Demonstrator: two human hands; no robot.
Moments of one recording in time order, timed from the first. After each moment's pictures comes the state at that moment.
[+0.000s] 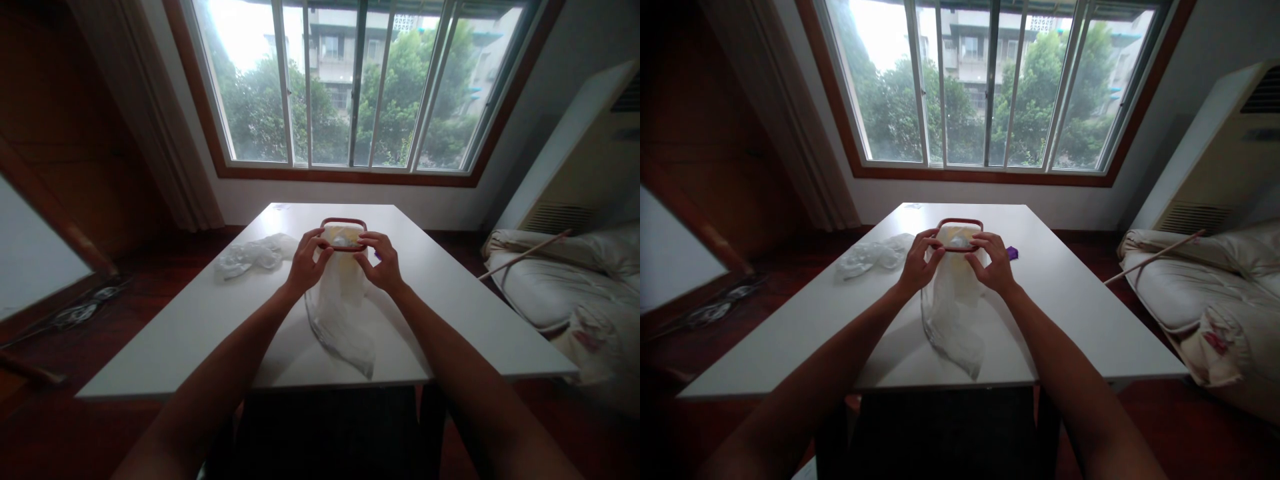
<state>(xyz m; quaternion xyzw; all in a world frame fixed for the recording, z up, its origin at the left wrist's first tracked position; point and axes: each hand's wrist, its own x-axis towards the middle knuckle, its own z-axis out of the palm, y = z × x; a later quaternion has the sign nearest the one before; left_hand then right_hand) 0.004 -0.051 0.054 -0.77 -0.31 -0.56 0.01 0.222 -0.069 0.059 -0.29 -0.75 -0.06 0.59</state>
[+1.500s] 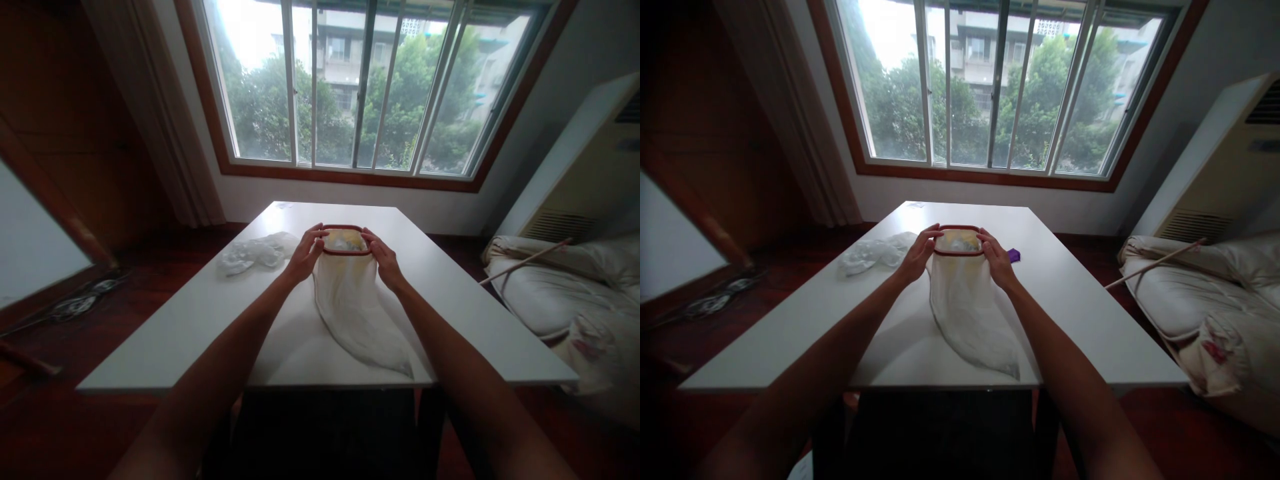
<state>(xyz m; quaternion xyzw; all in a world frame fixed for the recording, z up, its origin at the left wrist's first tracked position) -0.017 -0.029 0.052 -0.76 -0.30 -0.55 -0.18 0.223 -0.045 0.044 -0.29 -0.67 0.29 0.62</state>
